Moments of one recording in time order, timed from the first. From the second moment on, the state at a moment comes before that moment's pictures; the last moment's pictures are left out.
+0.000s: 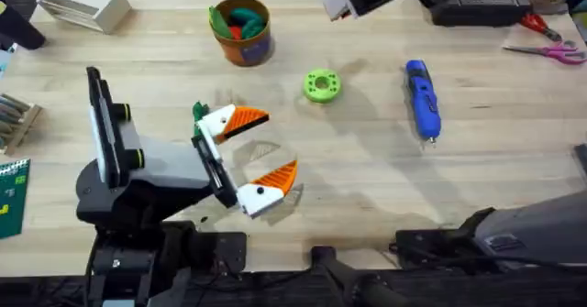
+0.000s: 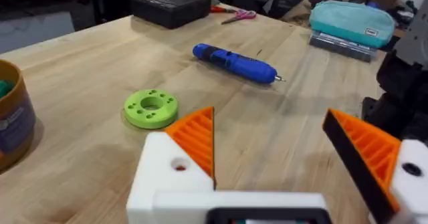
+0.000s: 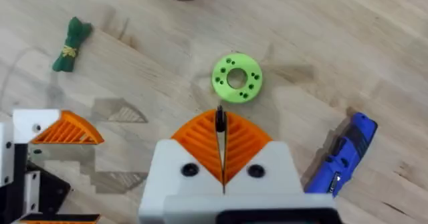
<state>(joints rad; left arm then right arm) 0.02 0.01 0.01 -0.12 1.08 -0.05 0.63 1.68 1.94 -1.33 0.06 0.07</state>
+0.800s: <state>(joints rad) 0.02 0.01 0.01 -0.12 1.08 -0.05 0.87 1.55 1.66 -0.92 -0.05 0.01</state>
